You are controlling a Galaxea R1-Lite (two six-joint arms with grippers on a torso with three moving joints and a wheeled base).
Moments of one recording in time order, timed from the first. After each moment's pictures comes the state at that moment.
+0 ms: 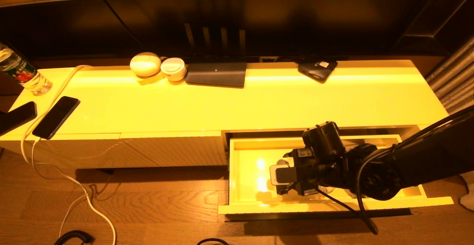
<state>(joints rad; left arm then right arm) 0.00 0.00 0.00 0.00 0.00 0.01 0.55 2.01 -1.02 -0.30 -0.05 -1.23</state>
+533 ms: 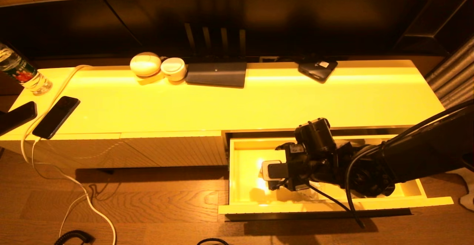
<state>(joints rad) 0.00 0.00 0.00 0.00 0.00 0.01 0.57 2.04 -1.09 -0.30 -0.06 -1.22</state>
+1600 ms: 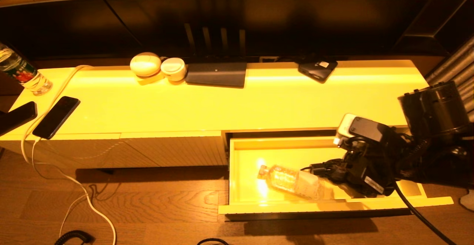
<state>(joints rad) 0.00 0.00 0.00 0.00 0.00 0.01 0.47 1.48 -0.93 0.09 -0.13 -0.59</state>
